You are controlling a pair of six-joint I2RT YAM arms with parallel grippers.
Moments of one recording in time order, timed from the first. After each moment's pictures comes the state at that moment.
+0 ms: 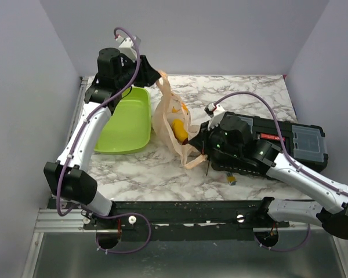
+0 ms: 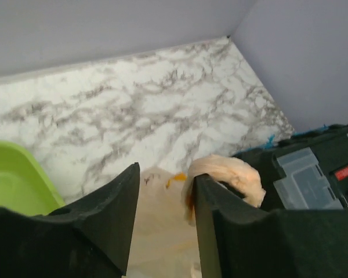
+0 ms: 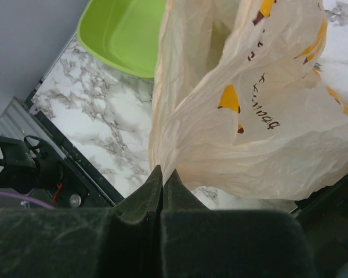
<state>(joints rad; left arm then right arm) -0.25 1.57 1.69 -0.30 0.46 -0.35 0.91 1.10 1.07 -0.36 0.06 0.40</state>
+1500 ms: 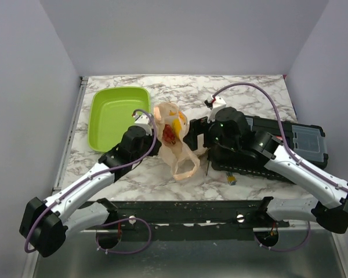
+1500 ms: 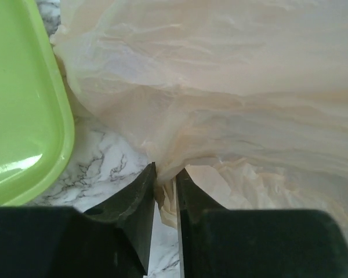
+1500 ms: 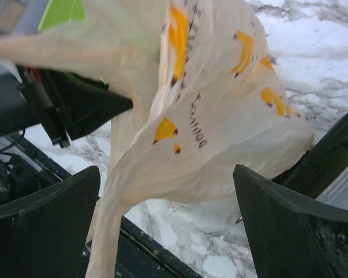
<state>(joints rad) -0.65 1.04 0.72 -0.17 -0.10 -0.44 0.91 1.16 1.20 -0.54 0.17 0.41</state>
